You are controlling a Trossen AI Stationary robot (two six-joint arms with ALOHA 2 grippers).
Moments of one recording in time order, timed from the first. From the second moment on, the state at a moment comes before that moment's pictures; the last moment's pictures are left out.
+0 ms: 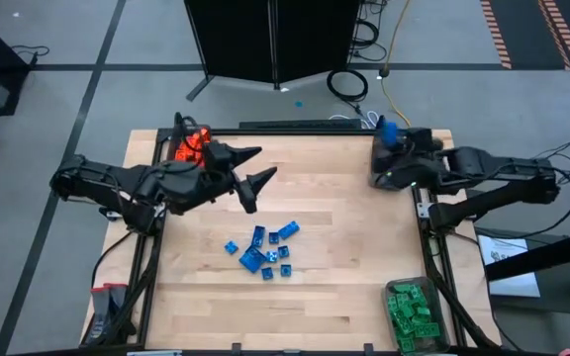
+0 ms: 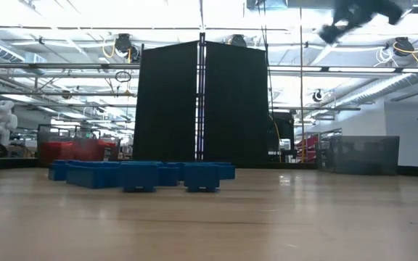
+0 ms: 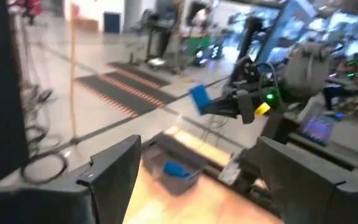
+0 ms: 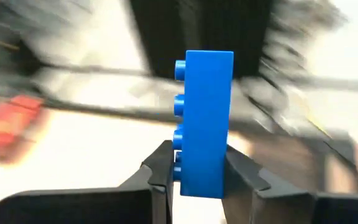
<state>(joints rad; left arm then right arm) -0.24 1.31 1.42 -0.21 -0.74 -0.30 0.05 1.03 1.25 -1.20 0.95 1.16</state>
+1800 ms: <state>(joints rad) -0.23 1.35 1.28 -0.66 -0.55 -0.68 -0.58 1.19 0.93 -1.00 0.38 0.81</state>
